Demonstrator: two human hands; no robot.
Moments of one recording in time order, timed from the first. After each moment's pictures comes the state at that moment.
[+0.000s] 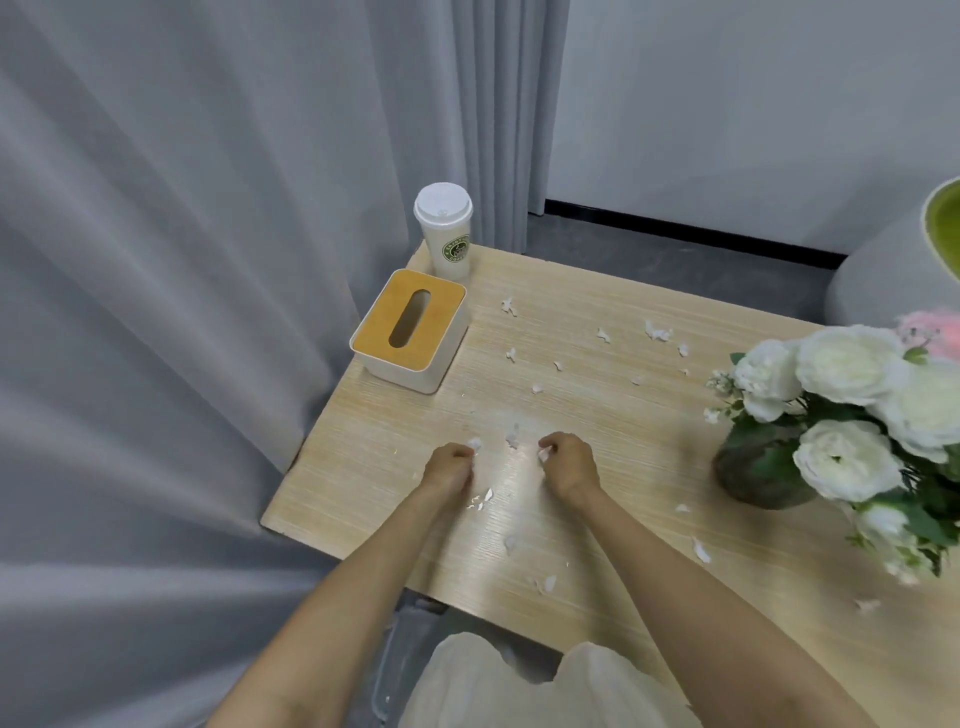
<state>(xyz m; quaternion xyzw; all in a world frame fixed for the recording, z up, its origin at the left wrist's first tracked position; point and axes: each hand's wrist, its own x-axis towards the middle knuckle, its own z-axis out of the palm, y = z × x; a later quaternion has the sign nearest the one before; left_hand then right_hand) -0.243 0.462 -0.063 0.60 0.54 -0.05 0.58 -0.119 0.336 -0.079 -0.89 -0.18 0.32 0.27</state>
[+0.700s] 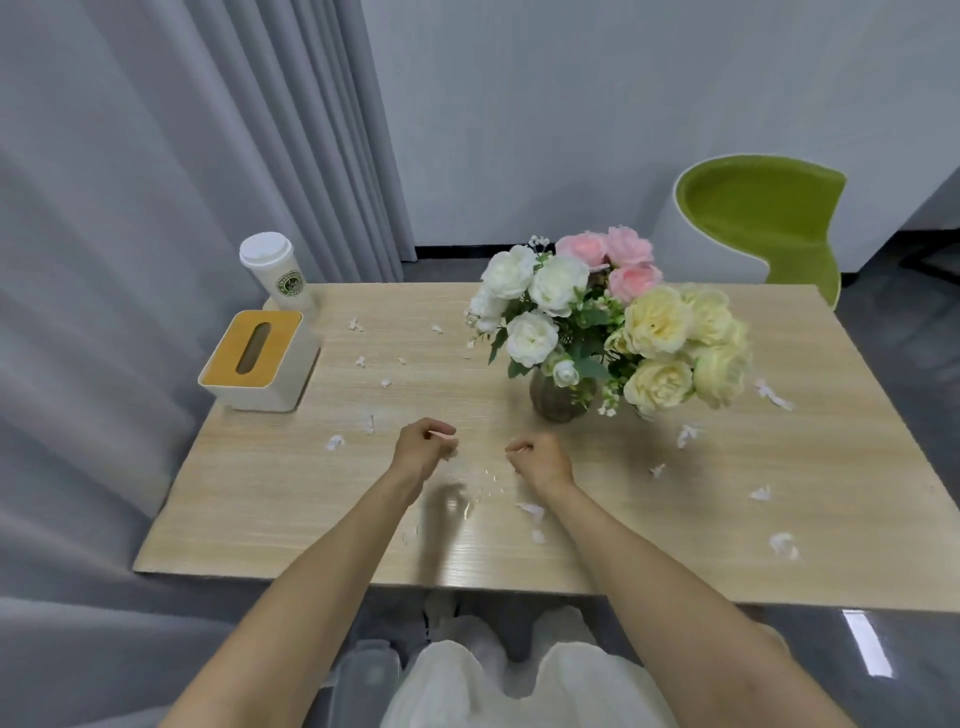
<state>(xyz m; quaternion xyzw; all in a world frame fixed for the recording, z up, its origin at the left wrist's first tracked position) -0.190 0.286 0.007 0.70 0.40 -0.02 0.59 -0.115 0.132 -0.031 -0.88 -0.04 0.26 0.40</state>
